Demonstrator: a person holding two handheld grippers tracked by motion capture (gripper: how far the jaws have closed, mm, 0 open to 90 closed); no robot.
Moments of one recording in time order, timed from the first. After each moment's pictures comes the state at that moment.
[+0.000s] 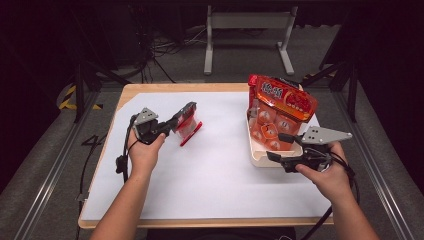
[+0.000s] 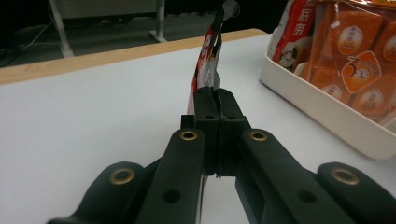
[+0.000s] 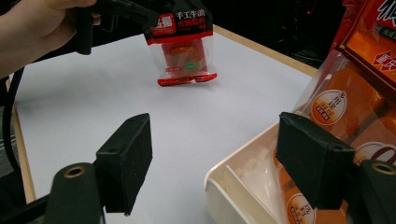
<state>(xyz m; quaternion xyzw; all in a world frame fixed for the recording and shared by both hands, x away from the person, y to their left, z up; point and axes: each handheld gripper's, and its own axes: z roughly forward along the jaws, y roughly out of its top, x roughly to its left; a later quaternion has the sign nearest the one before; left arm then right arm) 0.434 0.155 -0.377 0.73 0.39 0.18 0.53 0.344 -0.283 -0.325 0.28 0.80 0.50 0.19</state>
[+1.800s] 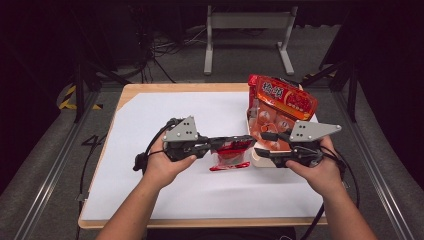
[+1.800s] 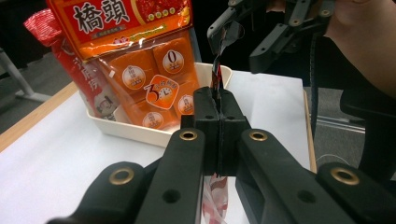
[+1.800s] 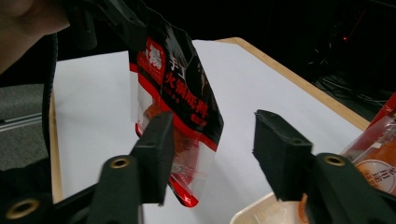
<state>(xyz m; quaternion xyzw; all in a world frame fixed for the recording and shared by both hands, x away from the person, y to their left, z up) 0.366 0.070 -0.302 0.82 0.09 0.10 0.55 0.345 -0.250 -0.298 0.19 0.83 0.50 0.18</state>
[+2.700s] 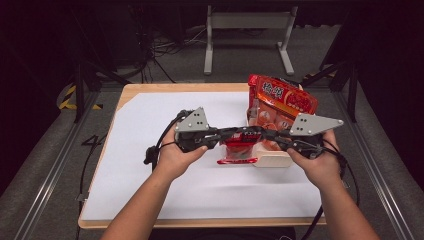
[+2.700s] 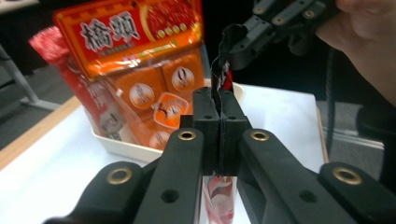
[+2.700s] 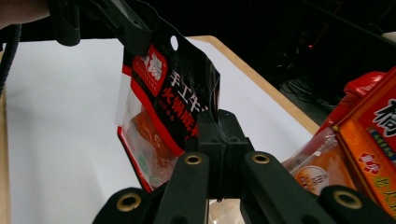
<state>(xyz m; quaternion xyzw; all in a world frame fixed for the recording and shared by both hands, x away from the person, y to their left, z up) 0.386 0.048 -0.297 0.80 0.11 0.10 0.57 0.352 -0.252 -0.281 0.18 0.83 0.47 0.25</state>
